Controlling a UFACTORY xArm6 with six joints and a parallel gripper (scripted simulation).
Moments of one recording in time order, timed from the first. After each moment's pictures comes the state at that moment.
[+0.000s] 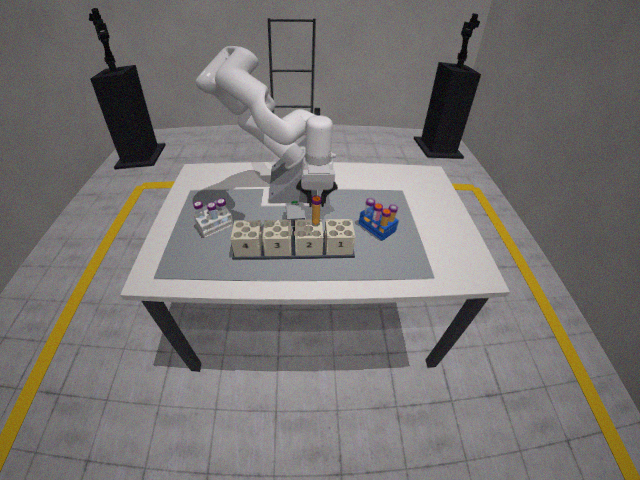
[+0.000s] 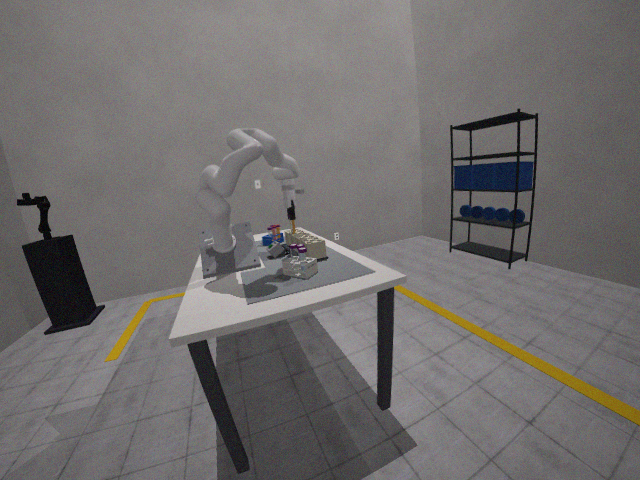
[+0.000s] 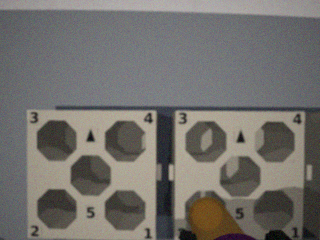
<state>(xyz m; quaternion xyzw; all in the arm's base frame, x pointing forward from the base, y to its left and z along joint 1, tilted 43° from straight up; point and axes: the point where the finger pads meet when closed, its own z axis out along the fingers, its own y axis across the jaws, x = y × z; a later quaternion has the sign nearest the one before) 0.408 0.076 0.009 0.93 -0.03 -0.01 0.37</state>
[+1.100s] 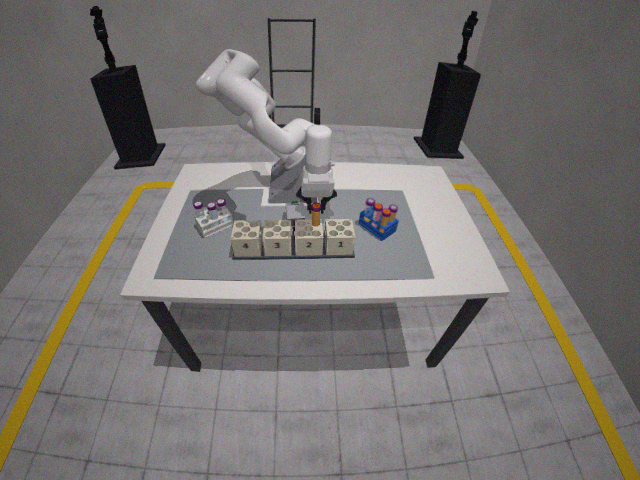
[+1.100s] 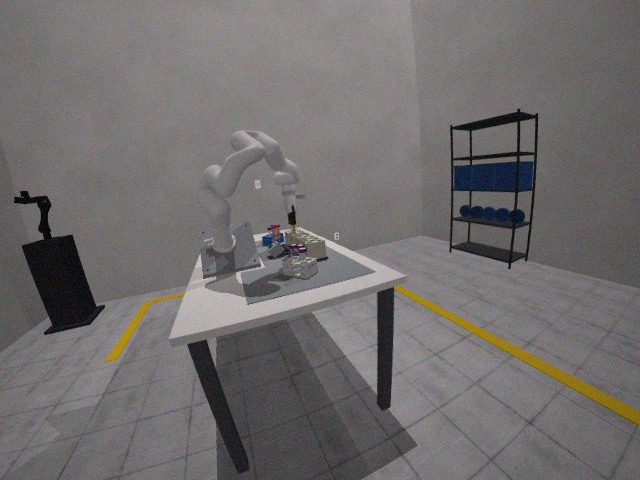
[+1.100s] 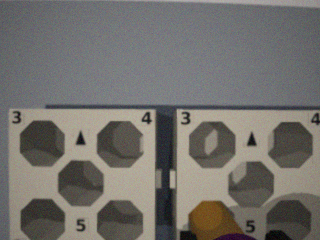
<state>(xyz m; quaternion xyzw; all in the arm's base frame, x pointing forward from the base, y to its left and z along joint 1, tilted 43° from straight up) 0.407 0.056 -0.013 0.93 -0.03 -0.01 0.37</state>
